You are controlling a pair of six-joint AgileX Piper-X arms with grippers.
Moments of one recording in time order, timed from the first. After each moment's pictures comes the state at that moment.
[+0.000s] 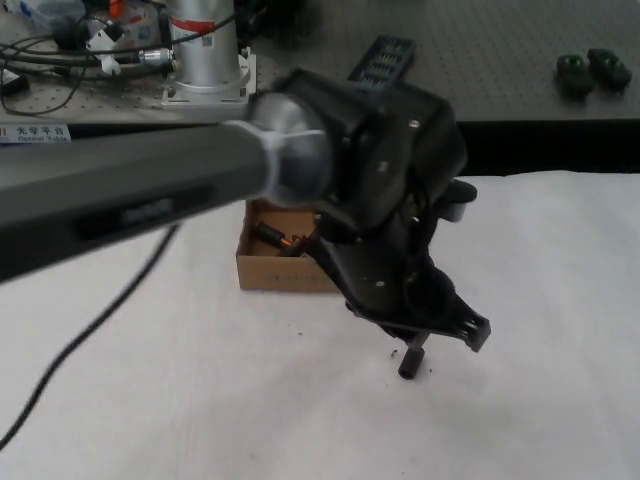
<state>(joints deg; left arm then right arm) -45.2 111.8 -90.0 32.2 7.2 -3.0 15.8 31.6 -43.1 49.3 -9.7 -8.4</state>
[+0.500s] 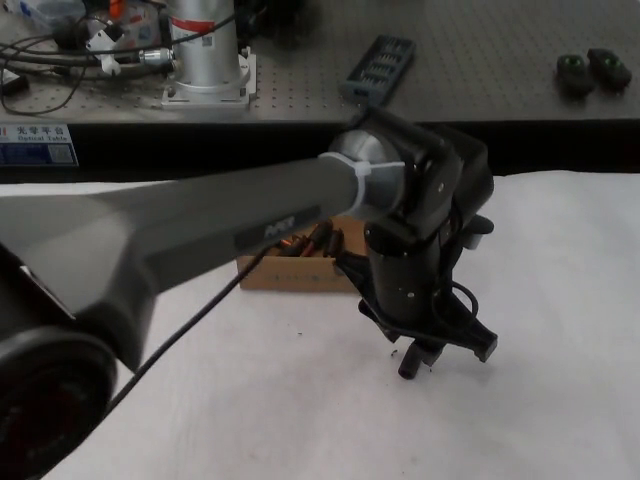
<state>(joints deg) -45.2 126.7 -106.2 38.9 3.9 -1.4 15.8 27.5 -42.8 52.5 -9.5 -8.2</state>
